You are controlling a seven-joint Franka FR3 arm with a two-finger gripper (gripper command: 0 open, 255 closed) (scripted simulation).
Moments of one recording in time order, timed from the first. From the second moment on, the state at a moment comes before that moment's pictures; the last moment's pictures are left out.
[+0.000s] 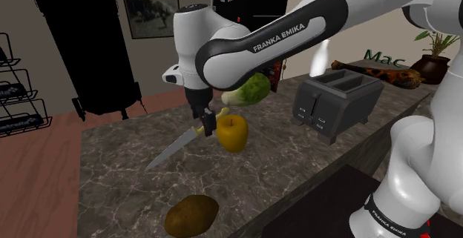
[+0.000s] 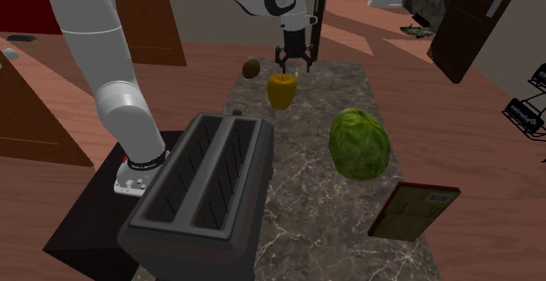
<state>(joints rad) 0.59 0.11 -0.03 -1.97 -0.16 2.10 -0.73</state>
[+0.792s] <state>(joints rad) 0.59 0.12 -0.03 -1.98 -0.17 2.13 -0.73</state>
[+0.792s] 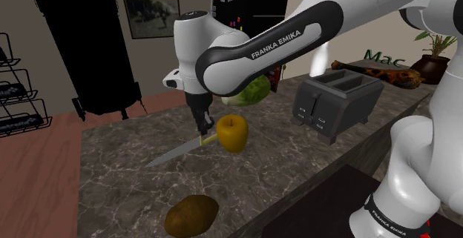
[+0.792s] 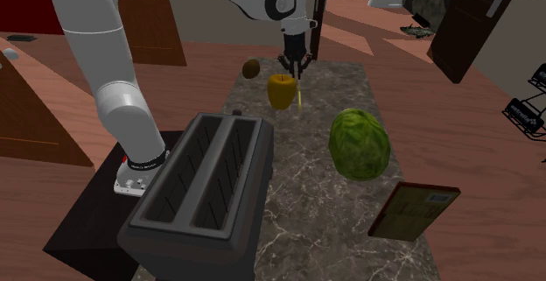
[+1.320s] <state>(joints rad) 0.59 0.12 -0.03 -1.98 -0.17 2.13 -0.73</state>
